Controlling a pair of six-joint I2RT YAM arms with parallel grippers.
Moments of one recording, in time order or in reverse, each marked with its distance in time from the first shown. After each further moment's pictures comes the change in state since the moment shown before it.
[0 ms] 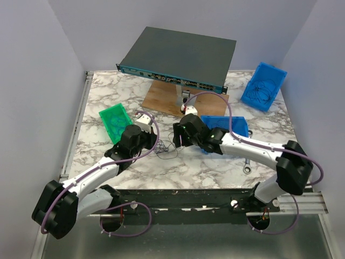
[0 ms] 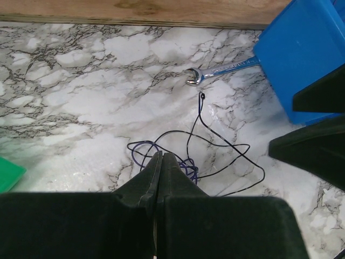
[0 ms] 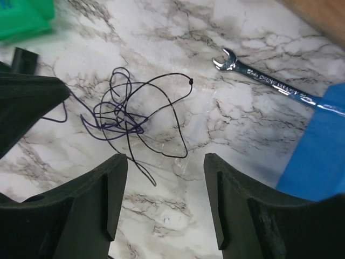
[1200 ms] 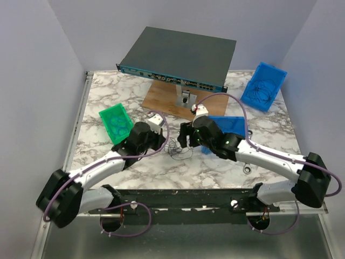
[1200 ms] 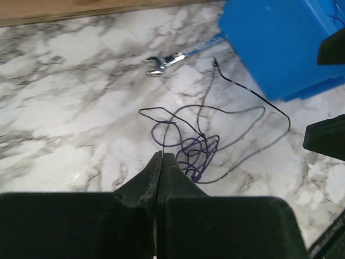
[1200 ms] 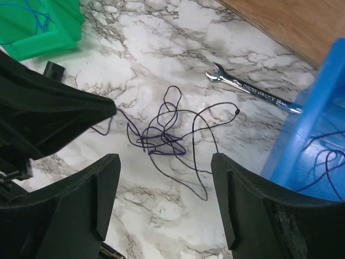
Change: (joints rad) left arm -0.094 0.158 0.113 -0.044 0.097 0.066; right arm -0.024 -0.293 -0.162 0.061 0.013 -0.039
